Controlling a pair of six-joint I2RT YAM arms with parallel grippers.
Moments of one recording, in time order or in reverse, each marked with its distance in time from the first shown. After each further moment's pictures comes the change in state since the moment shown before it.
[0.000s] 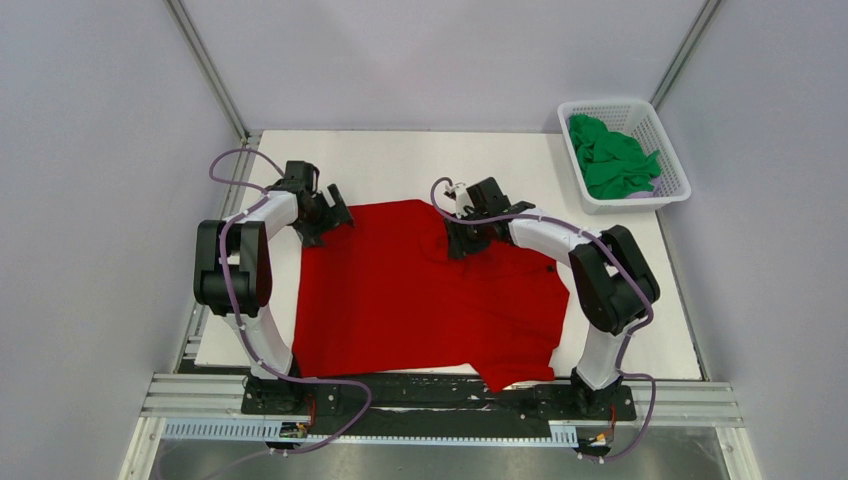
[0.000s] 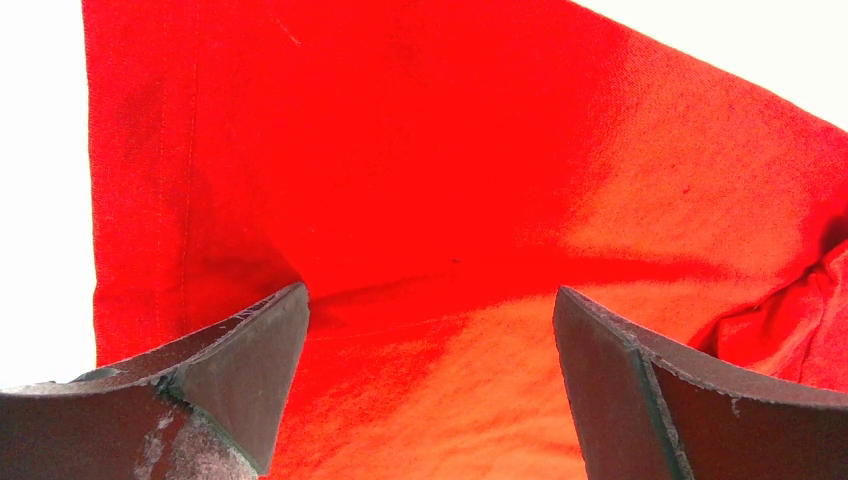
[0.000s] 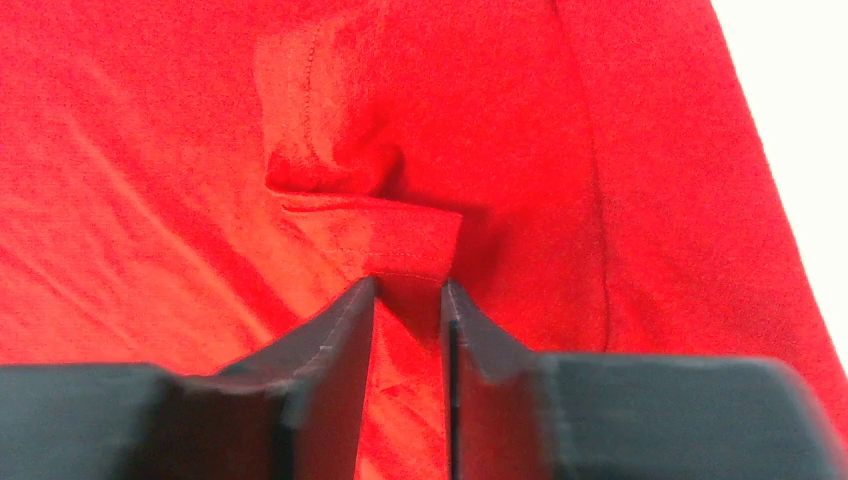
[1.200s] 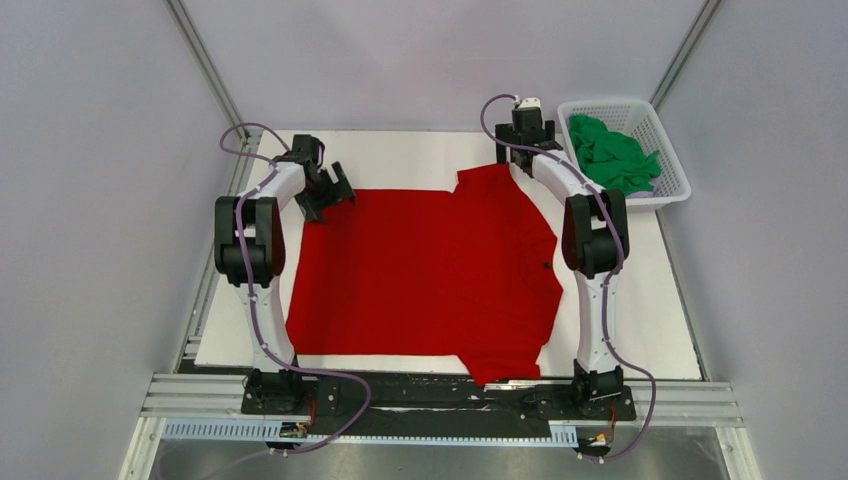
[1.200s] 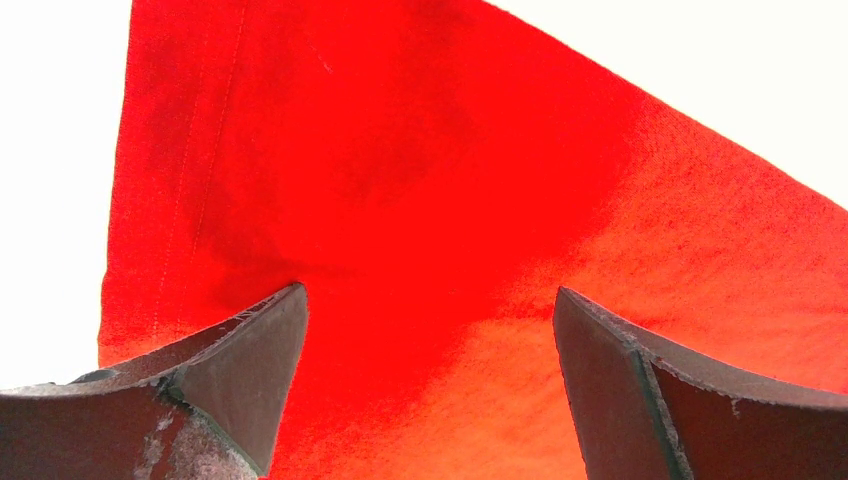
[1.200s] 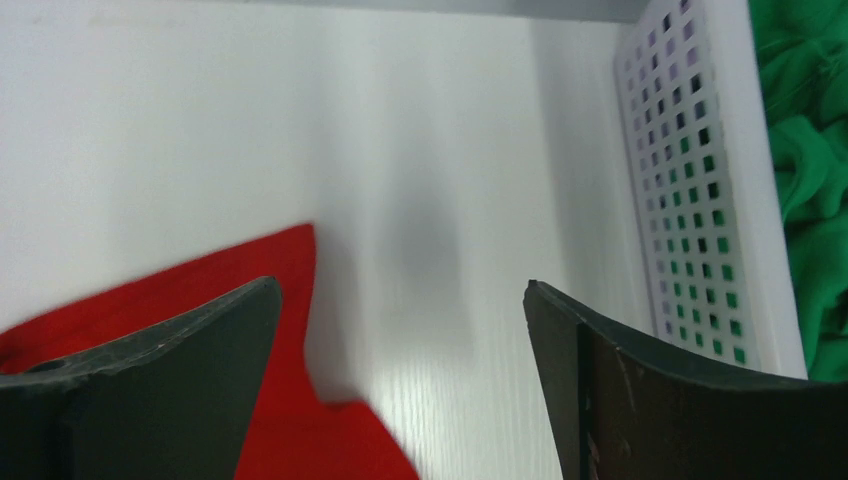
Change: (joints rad) left arm -0.001 0.262 0.389 -0.150 -0.033 0.031; right arm -0.332 0.488 0.753 0.073 0.636 -0.056
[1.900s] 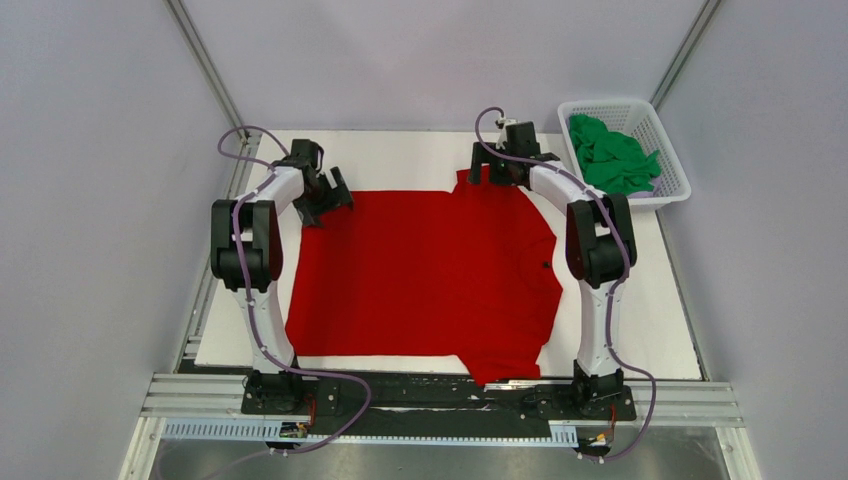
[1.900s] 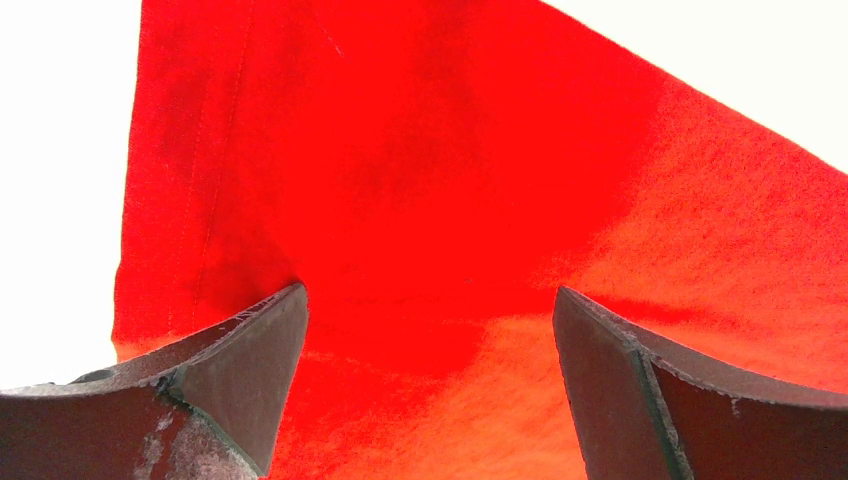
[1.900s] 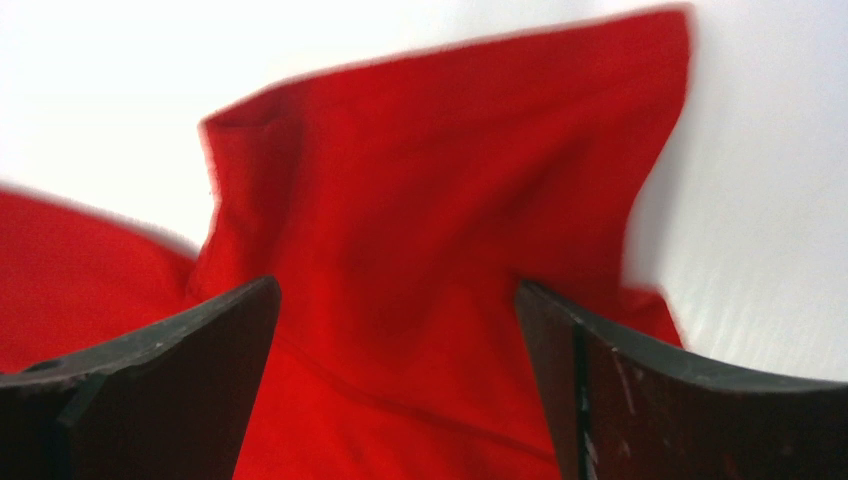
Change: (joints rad) left arm 0.001 -0.026 -0.043 0.008 -0.024 0.018; right arm 0.037 -0.077 -0.202 -0.032 -0.497 0.211
